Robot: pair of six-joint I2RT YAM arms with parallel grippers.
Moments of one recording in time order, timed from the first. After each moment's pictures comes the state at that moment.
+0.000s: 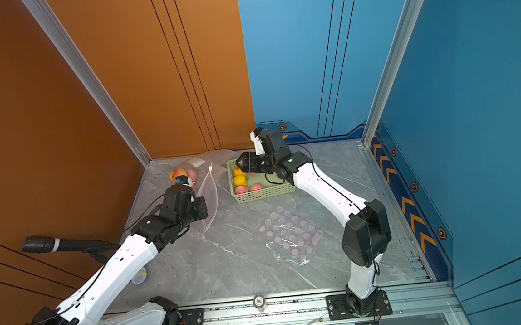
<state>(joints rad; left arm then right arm) -0.45 1.15 0.98 -0.56 -0.25 -0.49 0.53 1.80 1.72 -0.48 -0.24 0.54</state>
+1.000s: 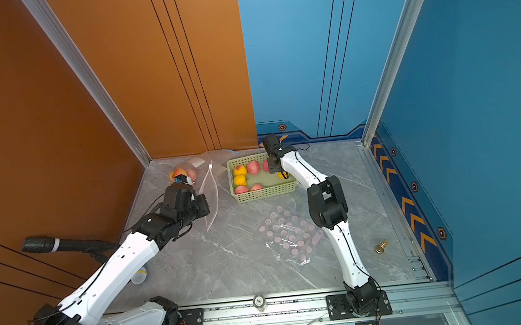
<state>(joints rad) -0.44 1.16 0.99 -0.54 -0.20 -0.59 0.40 2.40 2.21 -0.83 0.30 0.28</state>
